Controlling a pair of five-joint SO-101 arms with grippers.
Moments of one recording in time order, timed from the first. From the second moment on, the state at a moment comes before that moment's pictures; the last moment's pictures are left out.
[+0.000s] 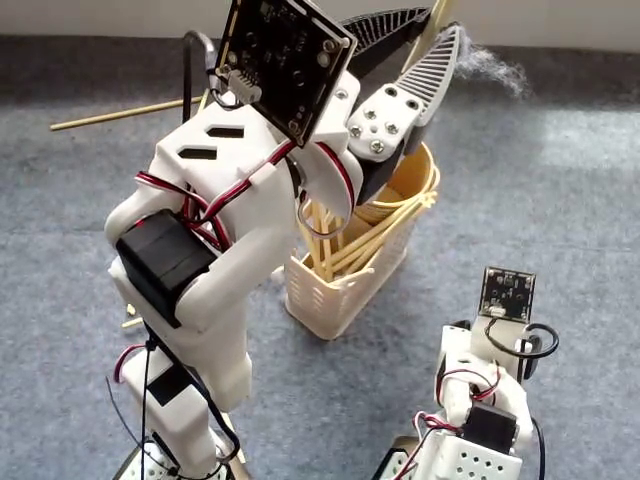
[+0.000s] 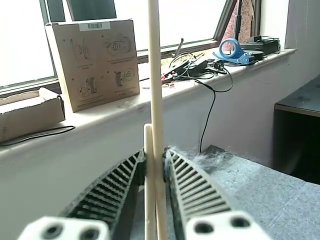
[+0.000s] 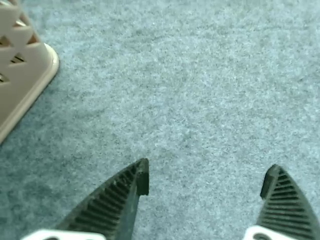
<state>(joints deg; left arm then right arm) 38.4 10.8 -87.4 82.2 0.5 14.2 -104.4 95.2 64.6 11.1</state>
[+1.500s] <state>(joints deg) -27.9 34.8 -54.5 100.0 -15.3 14.2 -104.4 95.2 64.6 11.1</state>
